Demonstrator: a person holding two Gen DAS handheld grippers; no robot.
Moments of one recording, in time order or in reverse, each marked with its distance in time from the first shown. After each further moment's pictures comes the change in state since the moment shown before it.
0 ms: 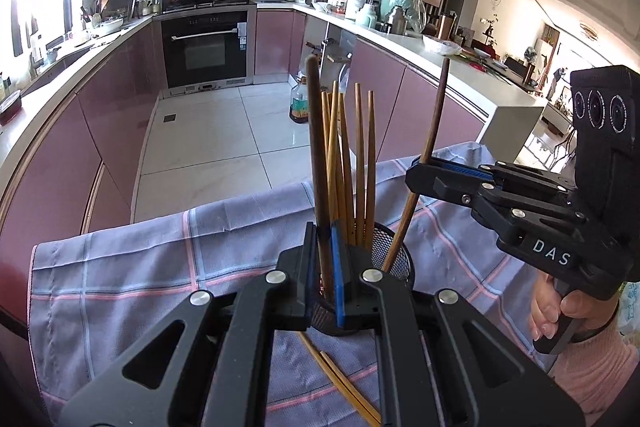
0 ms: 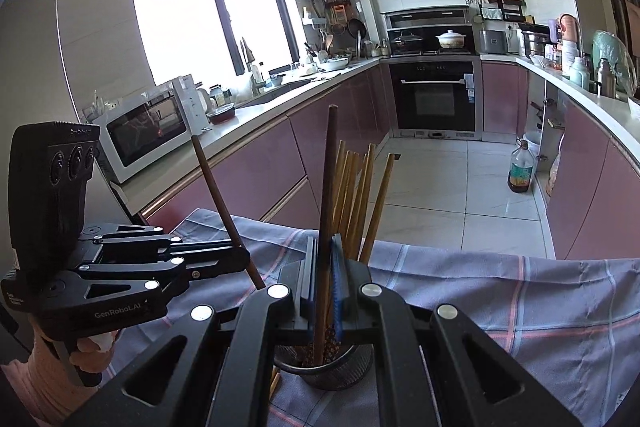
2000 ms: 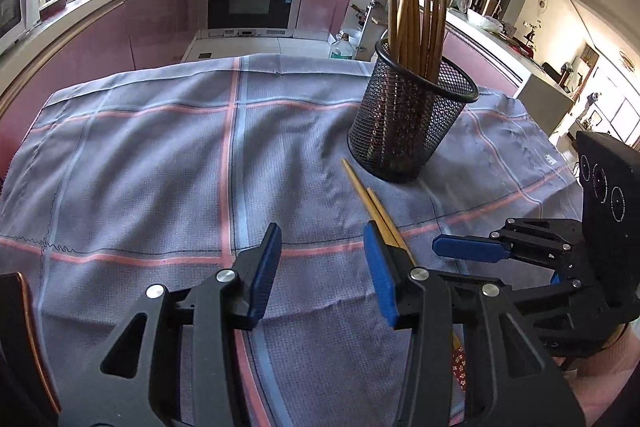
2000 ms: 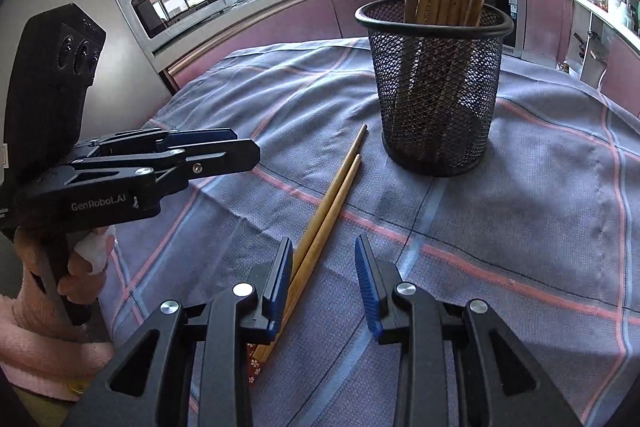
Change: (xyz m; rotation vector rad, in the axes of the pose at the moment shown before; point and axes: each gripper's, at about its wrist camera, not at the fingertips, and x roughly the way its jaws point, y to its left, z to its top) left arm 0.017 0.054 -0.168 -0.170 0.101 0.068; right arm 0.027 0.057 -0.151 -0.061 0.368 0.097
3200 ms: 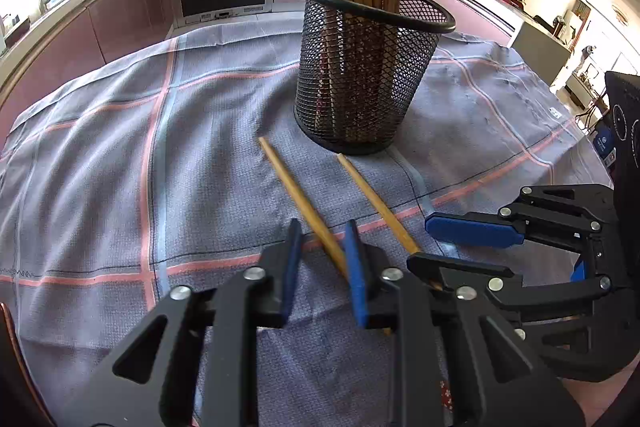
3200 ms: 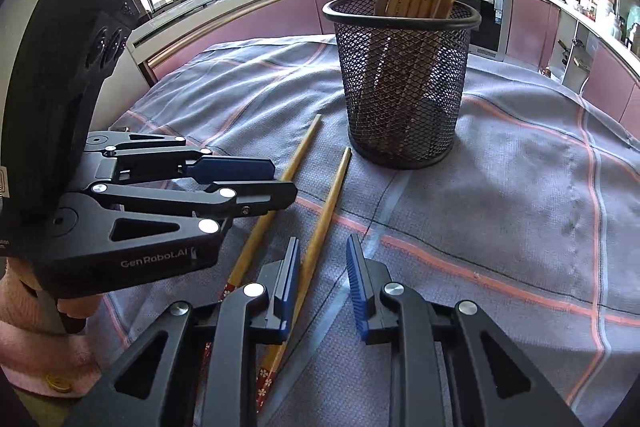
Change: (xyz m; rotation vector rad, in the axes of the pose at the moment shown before) left arm 0.051 -0.043 0.005 0.108 0.122 0.002; right arm -0.002 -0.012 -0.004 -0.017 0.008 -0.087
